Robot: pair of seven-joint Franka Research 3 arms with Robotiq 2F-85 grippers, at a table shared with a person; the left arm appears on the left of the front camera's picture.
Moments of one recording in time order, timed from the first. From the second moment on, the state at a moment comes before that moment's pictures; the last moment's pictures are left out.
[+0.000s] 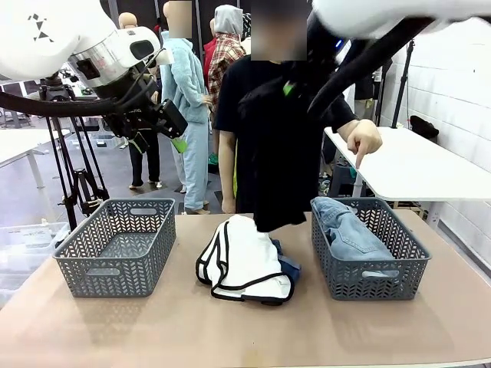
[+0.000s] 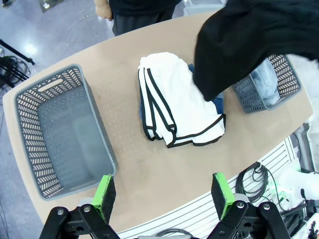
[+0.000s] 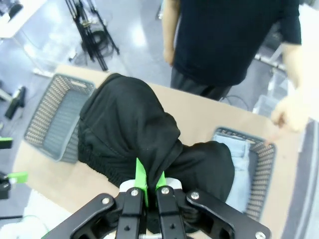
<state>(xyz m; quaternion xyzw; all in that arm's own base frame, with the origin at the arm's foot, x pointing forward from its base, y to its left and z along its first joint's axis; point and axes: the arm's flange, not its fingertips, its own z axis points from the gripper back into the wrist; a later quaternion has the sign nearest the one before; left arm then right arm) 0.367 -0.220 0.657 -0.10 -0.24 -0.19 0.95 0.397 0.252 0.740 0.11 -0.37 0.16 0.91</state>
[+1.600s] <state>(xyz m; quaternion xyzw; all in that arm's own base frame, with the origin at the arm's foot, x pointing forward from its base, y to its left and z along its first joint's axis) 0.367 -0.220 0.657 -0.10 -0.24 -0.19 0.95 0.418 0.091 0.666 0.08 -0.27 -0.07 0.96</state>
